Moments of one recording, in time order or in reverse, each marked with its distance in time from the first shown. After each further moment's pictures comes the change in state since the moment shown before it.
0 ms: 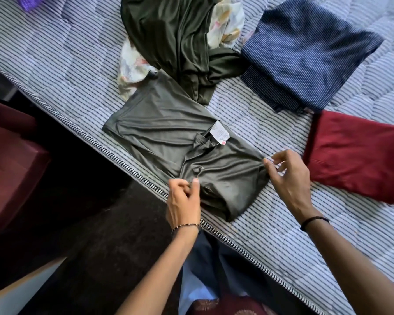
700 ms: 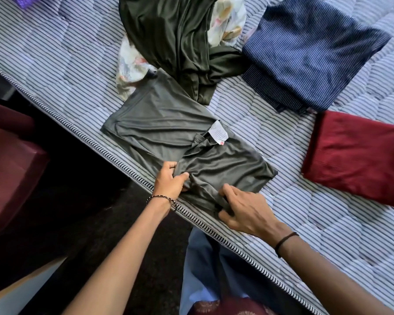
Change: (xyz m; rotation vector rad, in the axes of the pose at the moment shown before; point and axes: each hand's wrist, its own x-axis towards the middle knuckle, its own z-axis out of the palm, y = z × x) left_hand 0.079 0.003 -0.012 -0.217 -0.371 -0.018; right_hand -0.055 -0.038 0.046 -0.417 -0.588 -0.506
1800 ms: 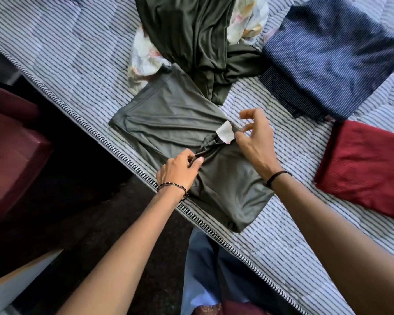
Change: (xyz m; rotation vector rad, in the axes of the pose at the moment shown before) left_hand 0.018 0.021 -0.002 0.740 0.106 0.152; right_hand 0.132 0.025 -0.060 0.716 0.504 0.386
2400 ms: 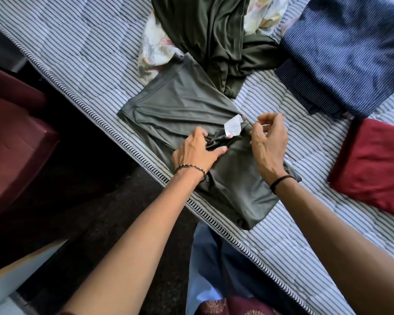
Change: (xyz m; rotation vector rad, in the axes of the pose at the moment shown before) left_hand 0.016 0.023 -0.009 -0.093 0.052 0.050; right_hand -0.011 0.005 0.021 0.102 0.256 0.065
